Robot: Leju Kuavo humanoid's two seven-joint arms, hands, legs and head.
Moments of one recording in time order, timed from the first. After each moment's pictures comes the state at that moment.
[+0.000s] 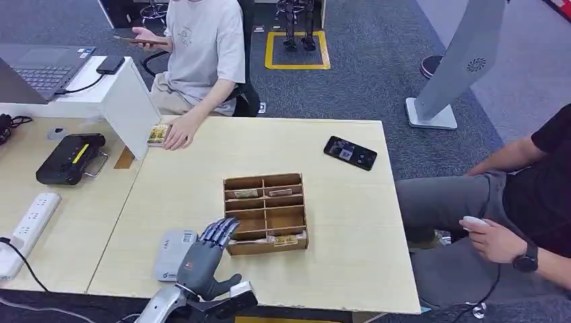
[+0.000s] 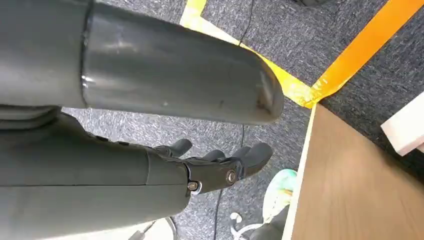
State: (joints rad) left arm 0.01 0.08 -0.48 -1.43 -1.00 0.30 -0.05; right arm 0.17 0.04 0.25 -0.76 0.71 -0.21 0.20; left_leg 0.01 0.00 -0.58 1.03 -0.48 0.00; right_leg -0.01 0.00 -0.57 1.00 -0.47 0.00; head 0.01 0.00
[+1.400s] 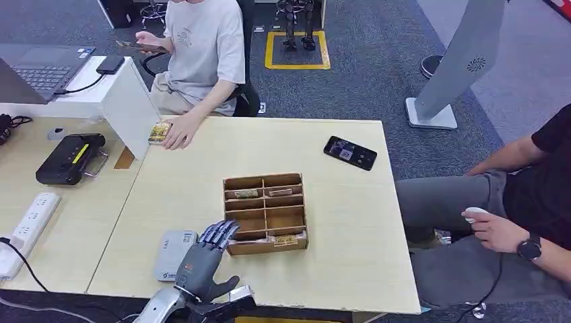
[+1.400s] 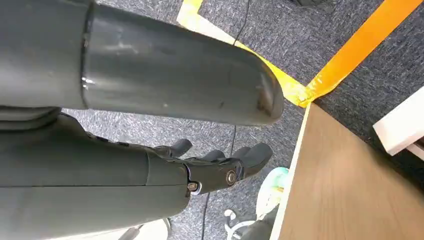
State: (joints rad) left arm 0.01 0.09 -0.48 -1.42 -1.03 0.31 -0.05; right arm 0.16 0.03 0.27 -0.75 0.70 -0.21 0.20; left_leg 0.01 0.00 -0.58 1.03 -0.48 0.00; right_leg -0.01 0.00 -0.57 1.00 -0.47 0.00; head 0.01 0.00
